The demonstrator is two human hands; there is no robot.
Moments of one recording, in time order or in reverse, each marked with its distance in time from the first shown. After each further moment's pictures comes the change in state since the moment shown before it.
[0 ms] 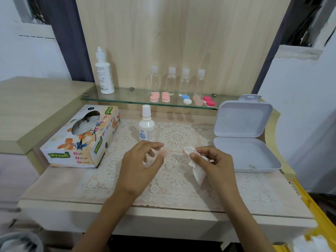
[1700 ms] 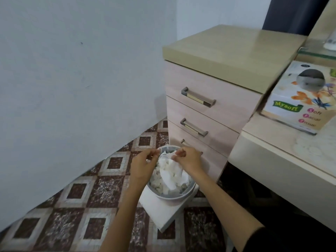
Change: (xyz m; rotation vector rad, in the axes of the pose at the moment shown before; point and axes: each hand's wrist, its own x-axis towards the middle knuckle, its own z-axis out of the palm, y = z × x) left_hand -0.277 -0.188 -0.299 0.371 0.409 -0.828; right_hand -0.206 0.068 0.442 -0.342 -0.928 0.153
